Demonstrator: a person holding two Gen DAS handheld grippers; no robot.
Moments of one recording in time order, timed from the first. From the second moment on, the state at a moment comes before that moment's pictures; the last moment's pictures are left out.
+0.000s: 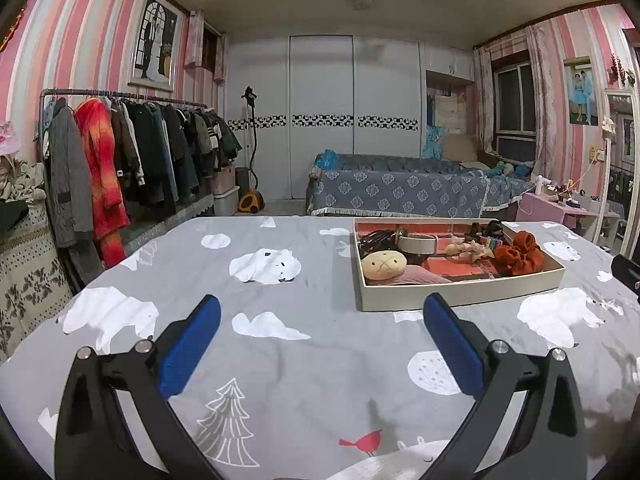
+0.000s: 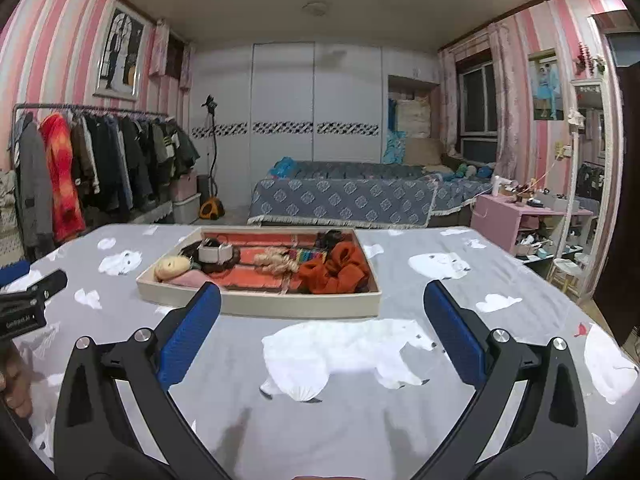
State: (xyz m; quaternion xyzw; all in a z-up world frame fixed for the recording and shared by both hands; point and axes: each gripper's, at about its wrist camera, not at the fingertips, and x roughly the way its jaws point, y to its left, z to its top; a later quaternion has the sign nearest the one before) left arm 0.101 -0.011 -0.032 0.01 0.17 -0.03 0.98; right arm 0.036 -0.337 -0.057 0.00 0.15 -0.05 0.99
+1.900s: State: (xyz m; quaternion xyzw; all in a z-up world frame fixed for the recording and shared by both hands) left arm 0.098 -0.012 -0.032 0.01 0.17 -0.03 0.99; right arm 0.042 -0.335 -0.070 0.01 0.17 -0.04 0.98
